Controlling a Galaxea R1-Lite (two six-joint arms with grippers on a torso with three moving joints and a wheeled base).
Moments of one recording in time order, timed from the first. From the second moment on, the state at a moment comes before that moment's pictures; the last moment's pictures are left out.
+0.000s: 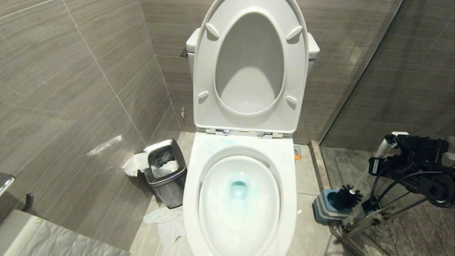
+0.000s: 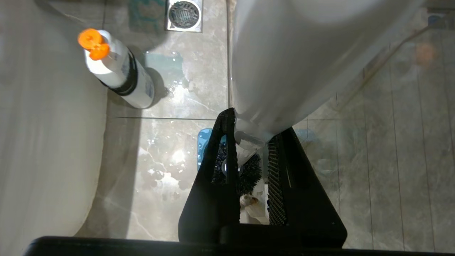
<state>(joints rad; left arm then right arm) 0.00 0.00 0.00 0.01 -0.01 0.00 -0.23 2.06 -0.79 -0.86 0.00 -0.03</state>
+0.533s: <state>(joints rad) 0.00 0.00 0.00 0.01 -0.01 0.00 -0.23 2.21 -0.83 -1.00 0.00 -0.03</state>
